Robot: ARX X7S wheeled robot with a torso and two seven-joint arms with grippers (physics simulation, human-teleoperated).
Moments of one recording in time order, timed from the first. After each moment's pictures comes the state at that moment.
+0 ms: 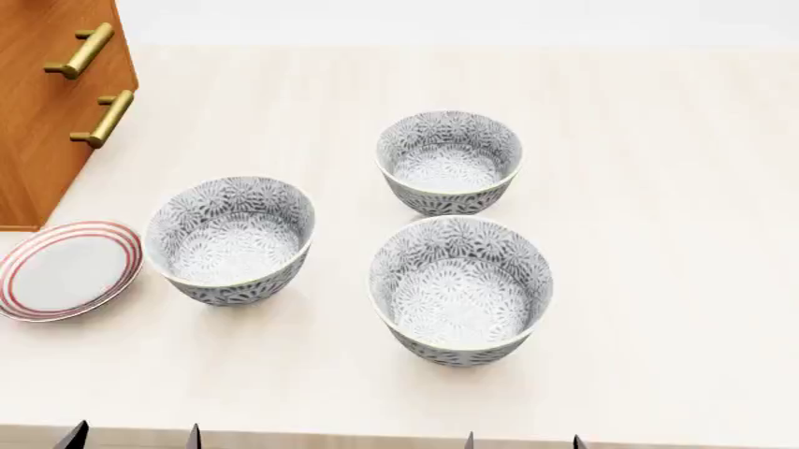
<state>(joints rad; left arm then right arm) 0.00 0.00 0.00 0.00 0.00 0.00 0.00 0.00 0.00 0.00 0.00 0.00 0.00 0.00</state>
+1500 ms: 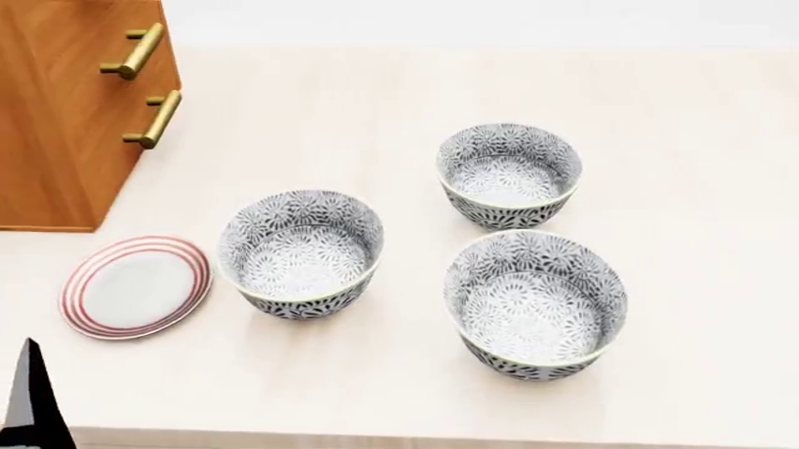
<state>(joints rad) 0.15 -0.17 -0.03 0.68 -0.25 -0.20 -0.21 -0.56 0.11 0.35 -0.77 0.19 -0.19 0.33</state>
